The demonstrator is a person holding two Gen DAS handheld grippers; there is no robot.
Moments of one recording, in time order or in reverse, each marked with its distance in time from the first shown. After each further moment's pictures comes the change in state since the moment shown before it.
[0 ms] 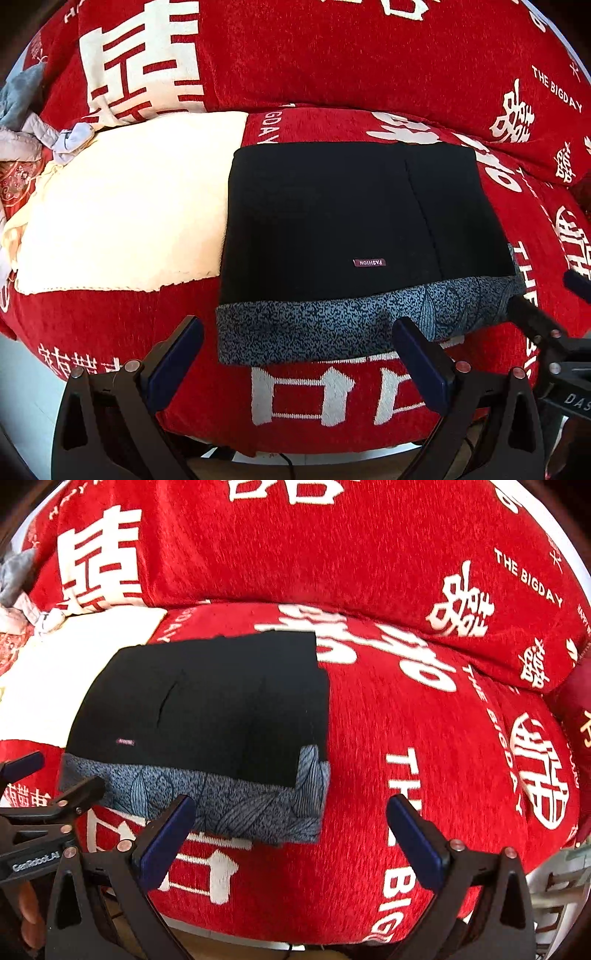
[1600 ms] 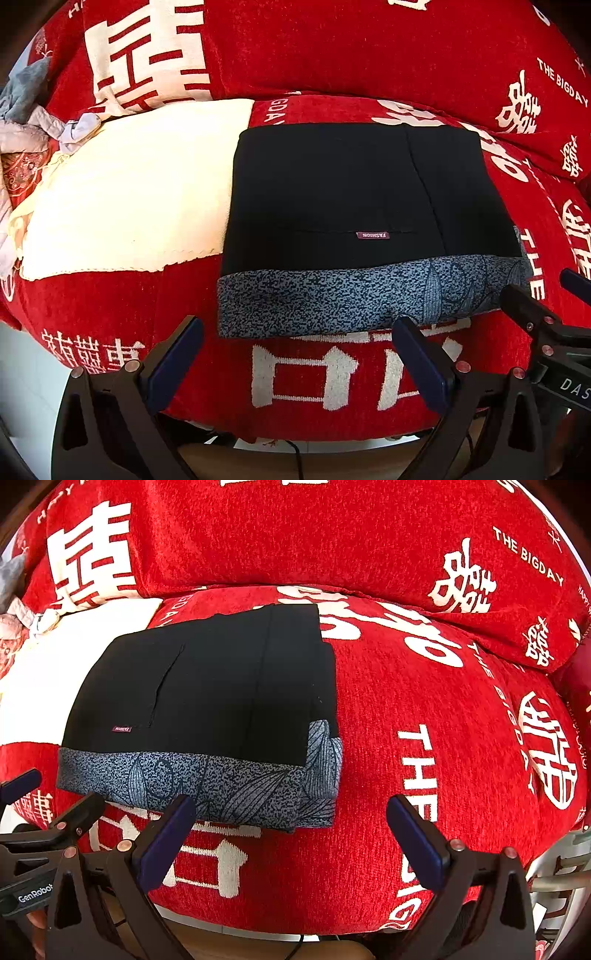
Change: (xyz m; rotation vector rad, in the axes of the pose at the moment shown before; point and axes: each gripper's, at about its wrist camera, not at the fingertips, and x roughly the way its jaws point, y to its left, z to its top) left arm 0.001 -0.004 -0.012 -0.008 0.044 0.033; right arm 0.008 0.005 -0.007 0.038 0.040 0.014
